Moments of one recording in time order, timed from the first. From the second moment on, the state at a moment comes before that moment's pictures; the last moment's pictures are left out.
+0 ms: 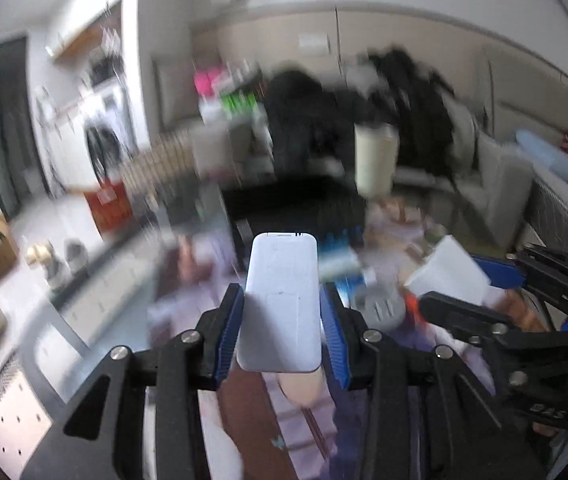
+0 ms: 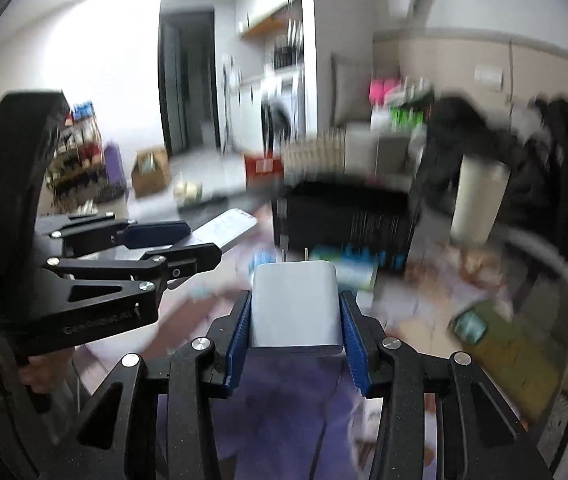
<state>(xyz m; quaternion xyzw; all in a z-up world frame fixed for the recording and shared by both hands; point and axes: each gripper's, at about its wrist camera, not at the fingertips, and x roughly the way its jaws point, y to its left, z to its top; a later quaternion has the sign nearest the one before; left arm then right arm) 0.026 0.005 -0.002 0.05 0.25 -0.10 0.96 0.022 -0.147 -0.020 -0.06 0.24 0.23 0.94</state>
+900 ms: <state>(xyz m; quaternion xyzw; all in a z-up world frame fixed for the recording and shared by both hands) 0.133 0.033 0.094 -0.02 0.10 -0.09 0.99 0.143 -0.139 0.099 -0.05 0.05 0.17 0.98</state>
